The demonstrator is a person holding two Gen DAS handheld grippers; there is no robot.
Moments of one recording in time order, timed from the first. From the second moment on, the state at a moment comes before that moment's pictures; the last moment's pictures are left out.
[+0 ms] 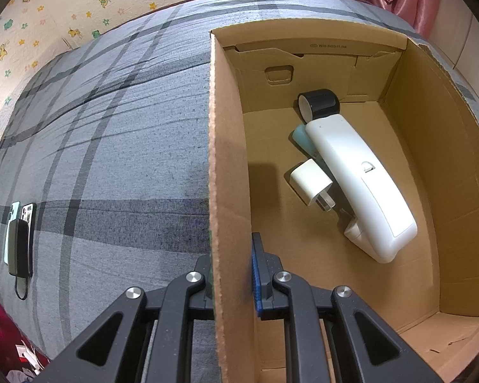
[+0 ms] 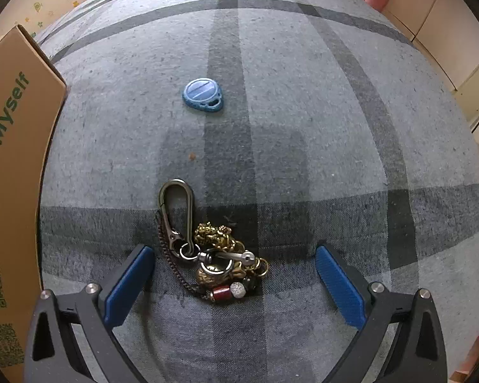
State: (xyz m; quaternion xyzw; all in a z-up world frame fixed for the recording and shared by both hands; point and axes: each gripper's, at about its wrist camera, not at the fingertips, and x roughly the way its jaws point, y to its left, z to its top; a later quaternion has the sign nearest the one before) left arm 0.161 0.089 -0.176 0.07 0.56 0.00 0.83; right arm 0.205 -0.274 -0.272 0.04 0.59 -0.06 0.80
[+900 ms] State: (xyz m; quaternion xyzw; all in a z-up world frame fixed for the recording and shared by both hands) left arm 0.161 0.090 -0.177 0.07 0.56 0.00 0.83; right arm 0.172 -0.268 -0.224 0.06 0.56 -0.05 0.83
